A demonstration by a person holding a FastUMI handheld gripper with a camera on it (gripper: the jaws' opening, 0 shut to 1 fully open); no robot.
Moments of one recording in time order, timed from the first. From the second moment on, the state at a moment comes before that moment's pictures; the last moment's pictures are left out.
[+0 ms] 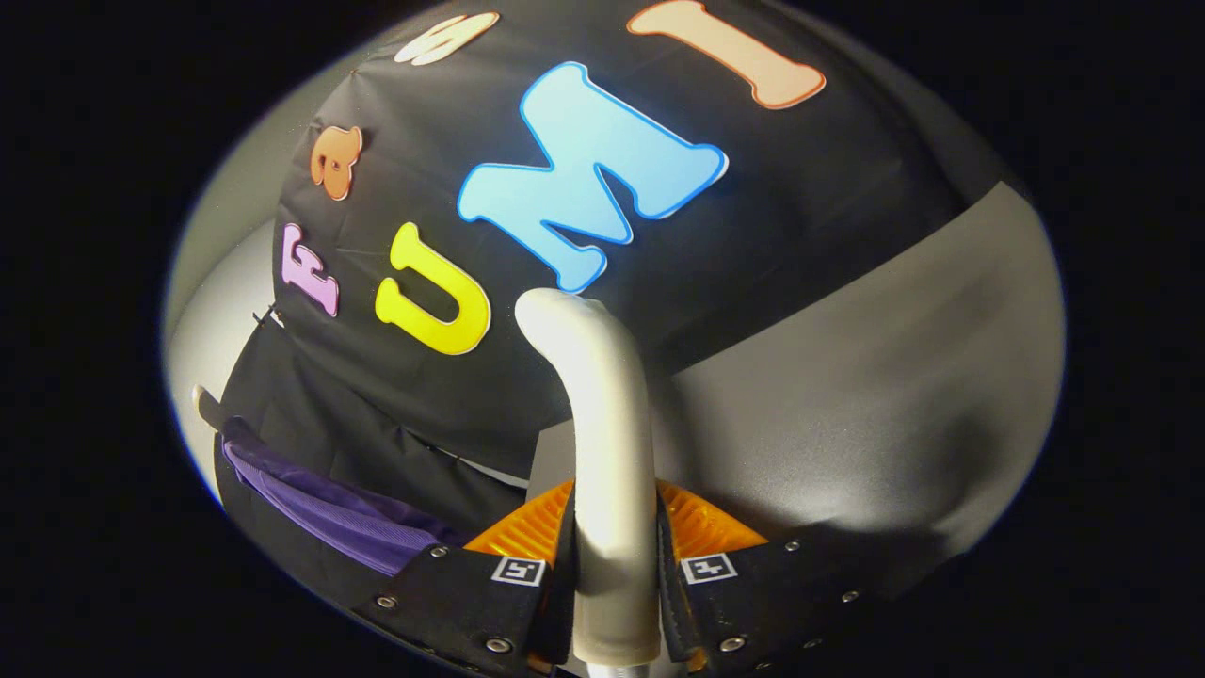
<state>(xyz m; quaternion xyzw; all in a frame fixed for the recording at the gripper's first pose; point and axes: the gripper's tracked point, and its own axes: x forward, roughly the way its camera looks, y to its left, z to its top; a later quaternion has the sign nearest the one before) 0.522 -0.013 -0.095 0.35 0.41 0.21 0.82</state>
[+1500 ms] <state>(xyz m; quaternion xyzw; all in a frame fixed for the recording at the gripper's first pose) 0.245 0.153 0.100 0.19 0.01 0.25 0.95</state>
